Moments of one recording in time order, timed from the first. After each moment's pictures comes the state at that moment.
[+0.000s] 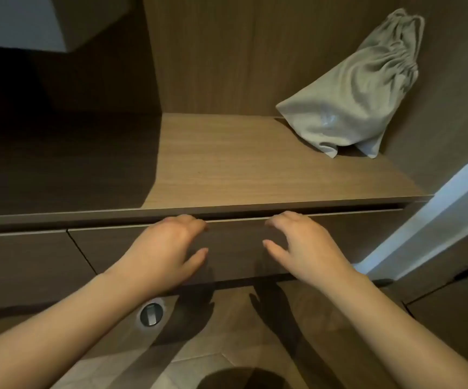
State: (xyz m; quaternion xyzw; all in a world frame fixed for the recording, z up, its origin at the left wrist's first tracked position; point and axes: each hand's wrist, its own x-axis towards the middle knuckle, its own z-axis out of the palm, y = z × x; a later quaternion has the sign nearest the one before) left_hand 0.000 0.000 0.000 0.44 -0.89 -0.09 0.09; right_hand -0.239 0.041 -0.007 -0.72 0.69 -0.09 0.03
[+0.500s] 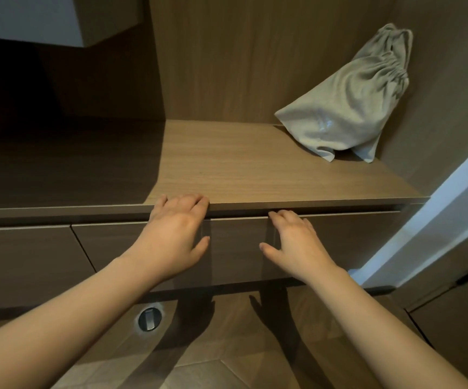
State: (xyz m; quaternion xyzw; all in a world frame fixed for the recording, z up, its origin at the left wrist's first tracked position) left_hand -0.012 -0.008 -0.011 0.48 -0.87 -0.01 0.11; right_hand -0.249 0.024 -0.044 -0.68 0.72 -0.10 0.05
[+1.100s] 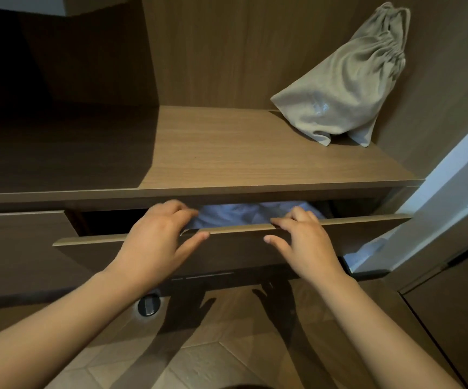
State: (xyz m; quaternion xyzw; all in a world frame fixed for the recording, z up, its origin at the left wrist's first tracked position) left_hand 0.001 0.020 -0.028 0.47 -0.85 -0.09 0.22; right_hand -0.255 0.058 -0.059 -0.67 0.72 -0.19 0.00
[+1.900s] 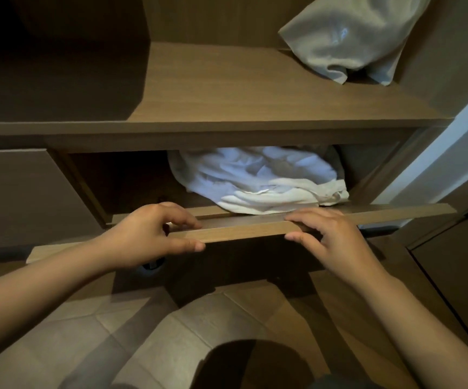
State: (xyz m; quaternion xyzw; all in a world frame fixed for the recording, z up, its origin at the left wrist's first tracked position) left_hand 0.028 0.036 -0.089 0.41 -0.84 -0.34 0.11; right_hand -0.288 0.125 -0.112 -0.74 0.63 -0.22 0.10
